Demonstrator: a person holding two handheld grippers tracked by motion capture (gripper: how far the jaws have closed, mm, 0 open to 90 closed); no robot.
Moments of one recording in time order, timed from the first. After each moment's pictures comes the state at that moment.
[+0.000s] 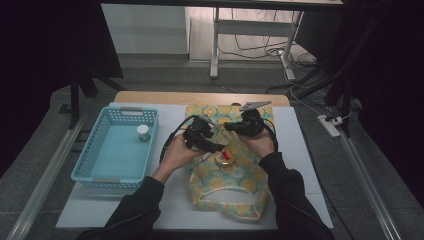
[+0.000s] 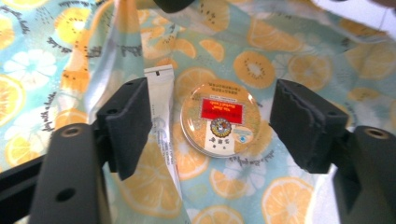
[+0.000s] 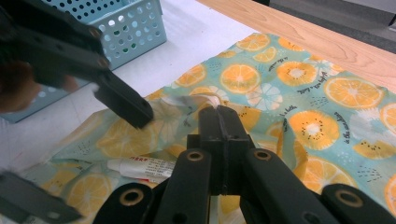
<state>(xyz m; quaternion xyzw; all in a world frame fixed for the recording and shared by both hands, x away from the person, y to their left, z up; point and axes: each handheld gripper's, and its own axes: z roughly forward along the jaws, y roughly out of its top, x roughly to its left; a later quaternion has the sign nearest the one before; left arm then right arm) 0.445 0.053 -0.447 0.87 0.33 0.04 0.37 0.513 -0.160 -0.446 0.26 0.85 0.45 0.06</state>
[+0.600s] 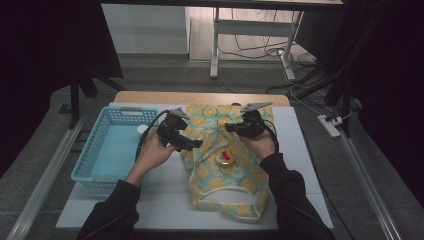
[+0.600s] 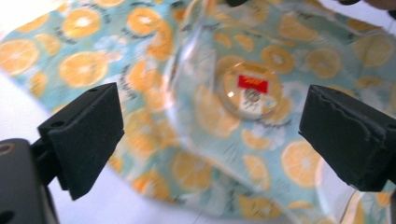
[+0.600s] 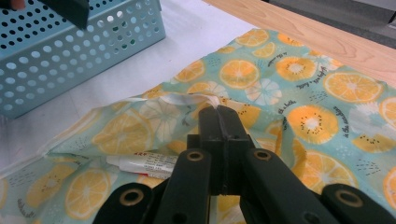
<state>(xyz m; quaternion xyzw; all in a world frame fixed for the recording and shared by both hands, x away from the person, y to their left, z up) 0.426 0.127 -0.427 0.85 0.36 0.08 0.37 0.512 -0.163 -0.449 0.26 0.86 0.45 0.06</state>
